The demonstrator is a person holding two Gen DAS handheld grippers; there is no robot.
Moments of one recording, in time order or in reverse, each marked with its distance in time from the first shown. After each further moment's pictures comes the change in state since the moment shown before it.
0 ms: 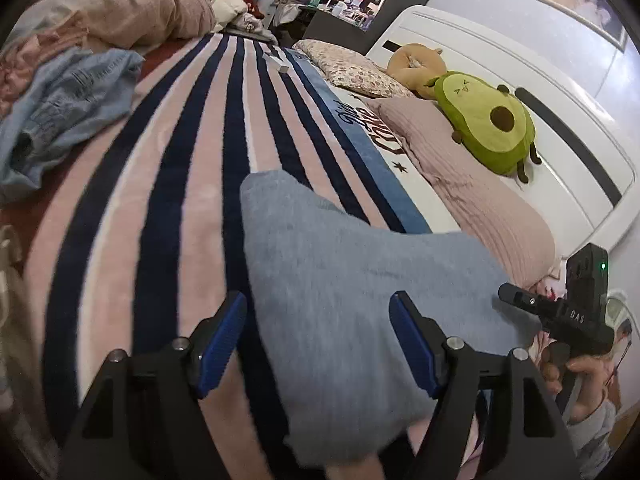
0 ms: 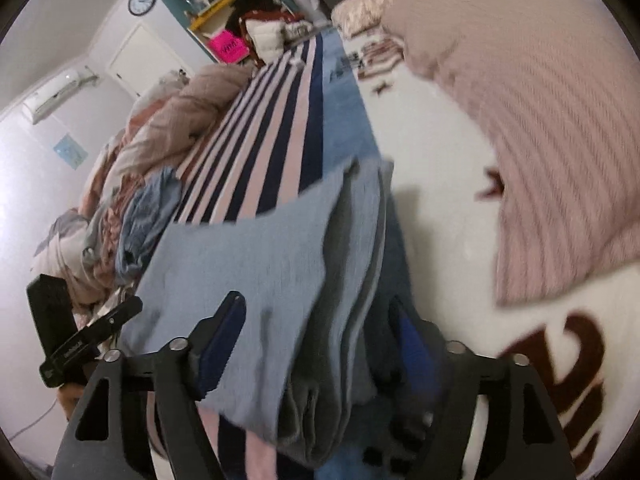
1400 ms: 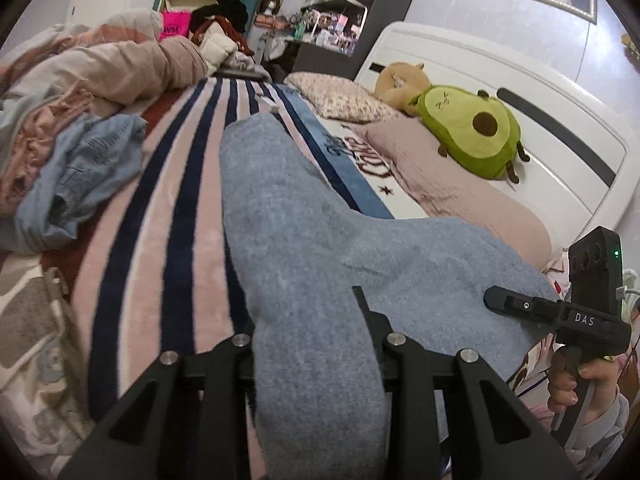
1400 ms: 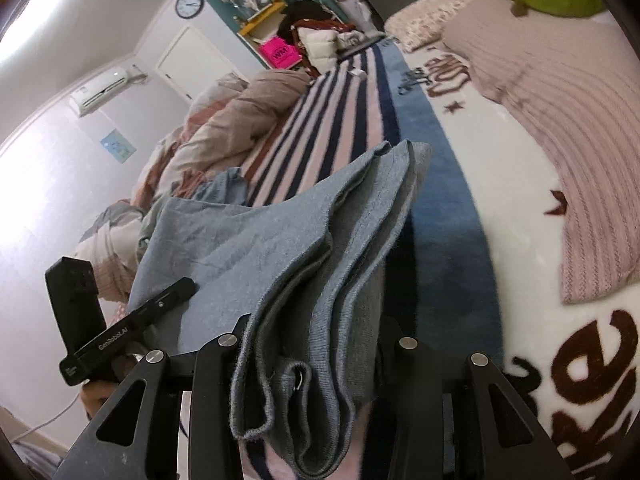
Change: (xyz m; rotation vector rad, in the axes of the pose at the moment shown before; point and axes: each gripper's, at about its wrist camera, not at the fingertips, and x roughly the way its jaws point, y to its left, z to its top) left arm -0.065 -0.037 -0.008 0.112 -0.123 0.075; right arm -0.020 0.056 -0.013 -0.063 -0.031 0.177
